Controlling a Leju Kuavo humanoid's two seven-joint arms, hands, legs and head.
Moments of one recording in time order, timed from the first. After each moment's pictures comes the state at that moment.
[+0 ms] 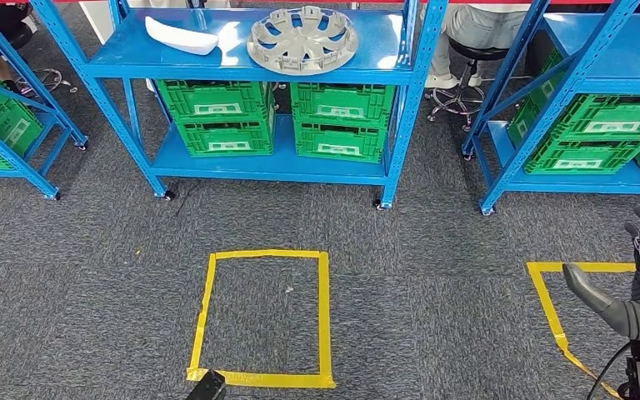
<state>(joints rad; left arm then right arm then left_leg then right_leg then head) -0.01 0.02 -0.51 -0.36 0.16 0.11 -0.09 0.18 -0.22 -0.35 -1.94 -0.06 0.12 -0.14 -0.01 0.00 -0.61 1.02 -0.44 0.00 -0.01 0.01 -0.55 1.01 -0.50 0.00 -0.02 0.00</state>
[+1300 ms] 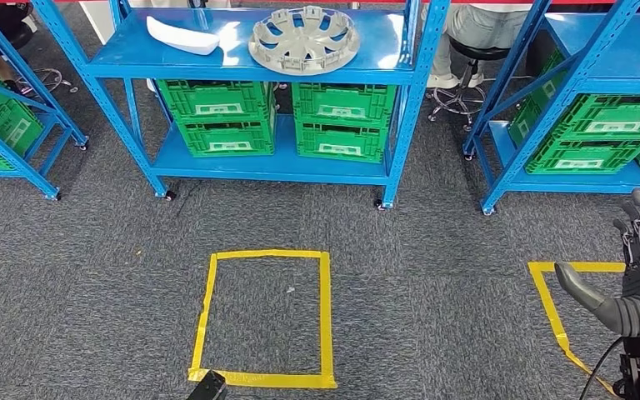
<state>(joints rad) 0.00 0.03 -0.51 -0.37 0.18 0.11 -0.09 0.17 -0.22 -0.33 -1.94 -0.06 0.15 -0.15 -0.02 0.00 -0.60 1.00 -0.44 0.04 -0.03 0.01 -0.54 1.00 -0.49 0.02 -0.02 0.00</state>
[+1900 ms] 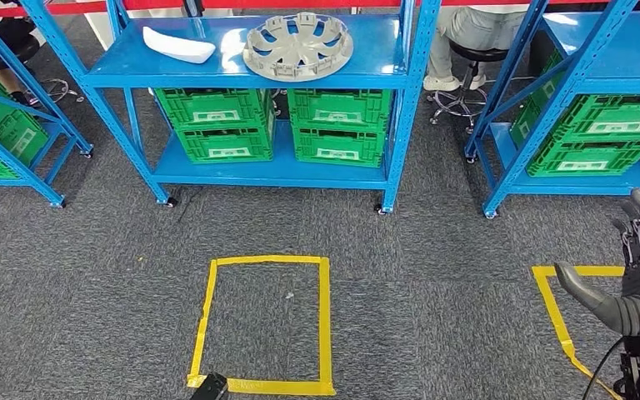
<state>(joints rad) 0.00 0.02 -0.51 -0.38 0.18 0.11 -0.09 0.16 -0.23 -0.32 -1.92 -0.06 0.15 -0.15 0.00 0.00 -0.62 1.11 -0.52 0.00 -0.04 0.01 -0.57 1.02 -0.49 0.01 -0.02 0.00</state>
